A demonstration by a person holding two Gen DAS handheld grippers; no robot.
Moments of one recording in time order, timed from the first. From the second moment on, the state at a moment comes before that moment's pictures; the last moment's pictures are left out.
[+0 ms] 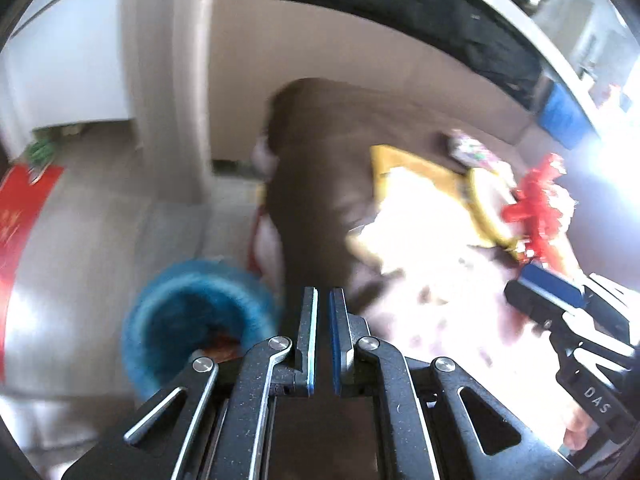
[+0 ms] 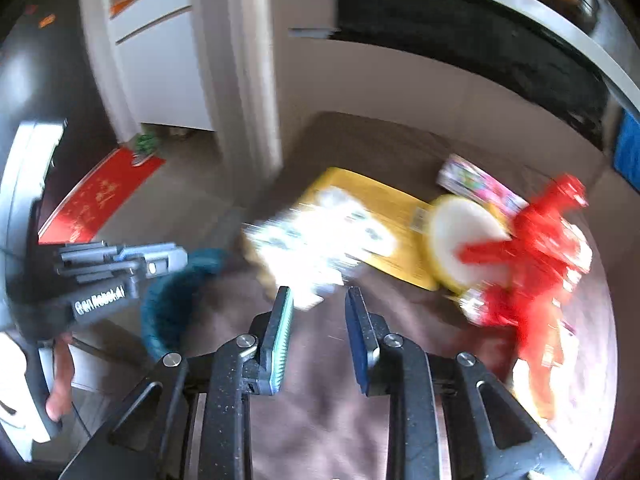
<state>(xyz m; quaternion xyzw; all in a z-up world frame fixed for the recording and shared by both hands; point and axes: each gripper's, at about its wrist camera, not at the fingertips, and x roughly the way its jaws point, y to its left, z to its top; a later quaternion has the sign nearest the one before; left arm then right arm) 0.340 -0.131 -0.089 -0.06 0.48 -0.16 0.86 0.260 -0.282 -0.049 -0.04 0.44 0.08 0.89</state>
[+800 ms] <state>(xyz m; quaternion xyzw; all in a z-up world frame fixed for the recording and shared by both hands) 0.394 -0.196 -0.104 0.04 0.48 -0.20 0.85 0.320 -0.348 -0.086 0.03 0.47 0.11 0.88</state>
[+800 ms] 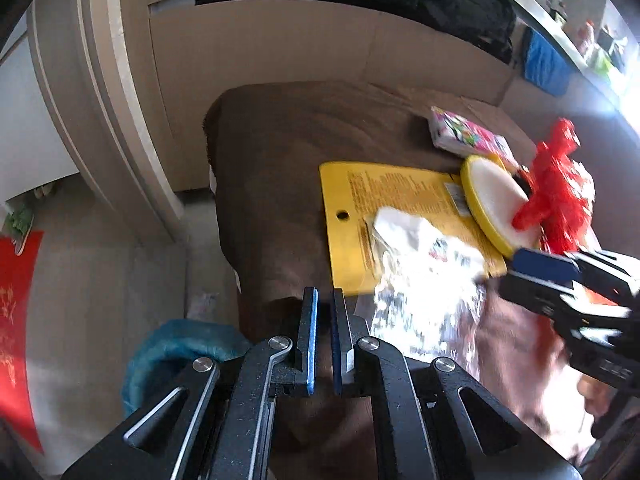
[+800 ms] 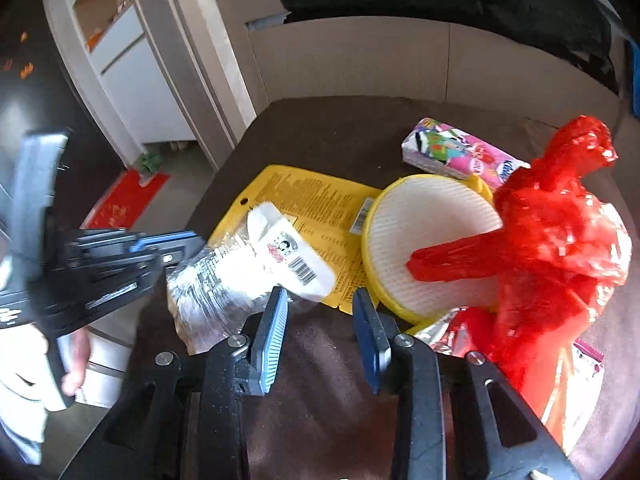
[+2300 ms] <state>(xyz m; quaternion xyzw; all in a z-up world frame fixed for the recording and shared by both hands) 0.353 -0.312 -0.065 0.09 0.51 -0.01 0.85 0.337 -0.479 -0.031 0.03 0.43 0.11 0.89</state>
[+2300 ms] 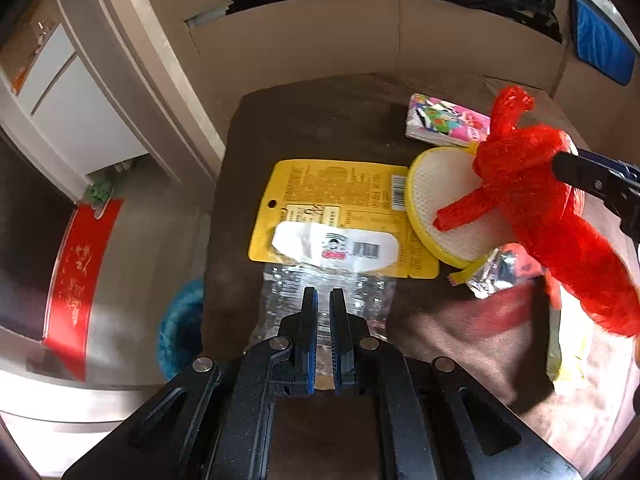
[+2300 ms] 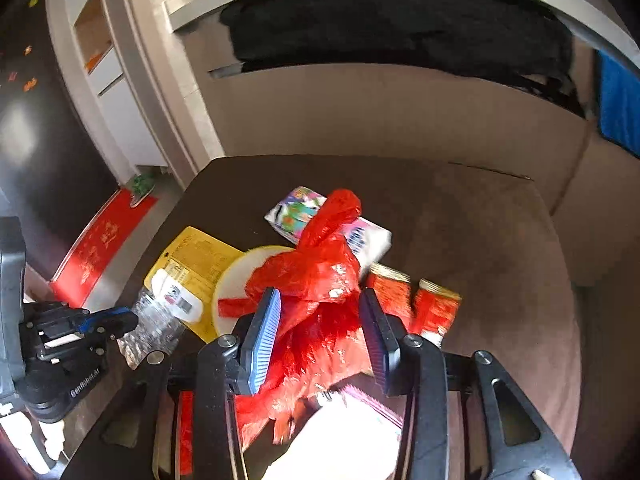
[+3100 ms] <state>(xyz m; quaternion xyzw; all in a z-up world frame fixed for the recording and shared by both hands) 0.345 -0.286 -0.077 0.08 0.53 -0.02 0.84 0.342 -0.462 -0.076 0.08 0.49 0.12 0.86</state>
